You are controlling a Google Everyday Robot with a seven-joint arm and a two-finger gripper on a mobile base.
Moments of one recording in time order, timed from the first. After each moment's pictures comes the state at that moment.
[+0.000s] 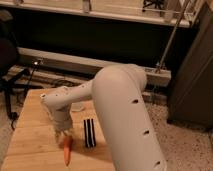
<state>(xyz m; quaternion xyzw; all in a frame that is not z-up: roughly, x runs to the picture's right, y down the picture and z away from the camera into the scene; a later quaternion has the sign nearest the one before) -0.231 0.263 0.774 -0.25 -0.44 -0.72 0.48</state>
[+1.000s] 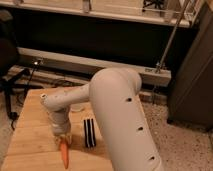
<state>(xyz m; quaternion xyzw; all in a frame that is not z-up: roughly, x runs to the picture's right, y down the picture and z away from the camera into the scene) -0.237 0.283 0.772 -0.28 -0.47 -0.69 0.48</state>
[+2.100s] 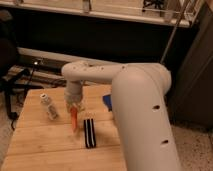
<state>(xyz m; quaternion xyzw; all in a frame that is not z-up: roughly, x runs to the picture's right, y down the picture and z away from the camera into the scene) -0.173 0.091 0.798 -0.18 -0.40 -0.67 0.60</state>
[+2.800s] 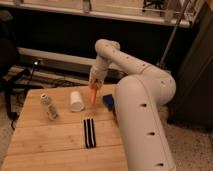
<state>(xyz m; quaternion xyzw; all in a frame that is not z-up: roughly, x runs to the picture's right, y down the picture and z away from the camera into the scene) -0.062 -0.026 0.882 -0.16 -0.43 -0.59 0.67</state>
